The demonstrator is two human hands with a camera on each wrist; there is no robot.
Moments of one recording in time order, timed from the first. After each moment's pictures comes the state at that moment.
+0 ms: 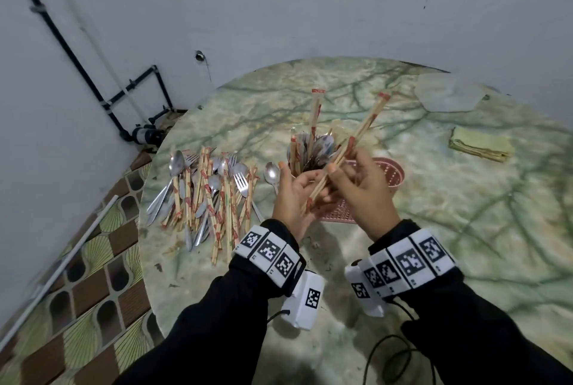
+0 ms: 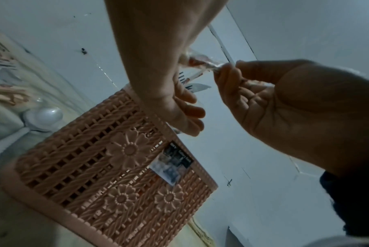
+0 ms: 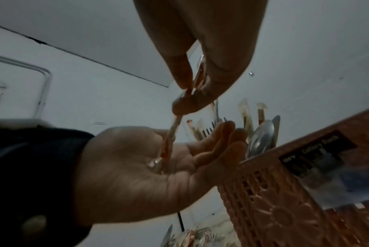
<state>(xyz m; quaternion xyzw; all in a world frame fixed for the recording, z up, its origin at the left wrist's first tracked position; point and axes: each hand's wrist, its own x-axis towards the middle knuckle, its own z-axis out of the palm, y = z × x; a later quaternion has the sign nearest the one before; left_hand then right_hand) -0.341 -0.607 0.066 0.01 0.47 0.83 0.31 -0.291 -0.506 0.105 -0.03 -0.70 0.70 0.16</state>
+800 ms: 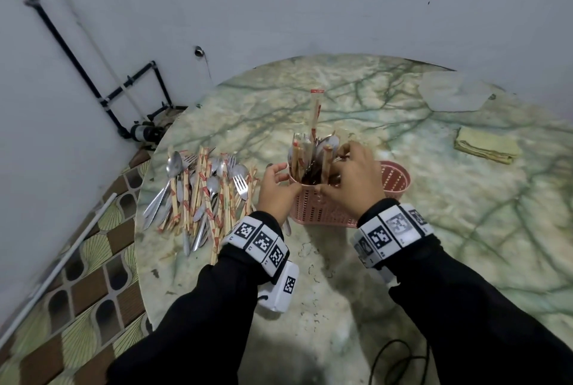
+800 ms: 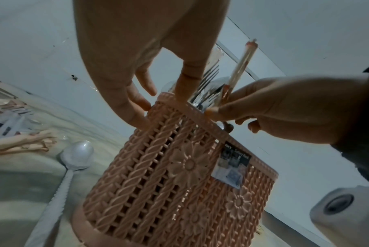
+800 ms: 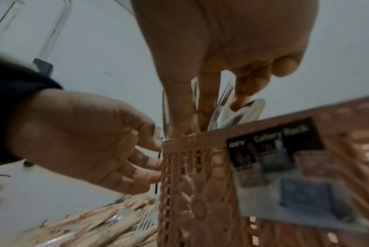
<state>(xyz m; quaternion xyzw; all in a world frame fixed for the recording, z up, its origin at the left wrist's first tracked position) -0.383 -0.616 0.054 -0.04 0.72 0.68 0.15 -0.341 -0.488 0.084 -0.10 -0.98 0.12 0.08</state>
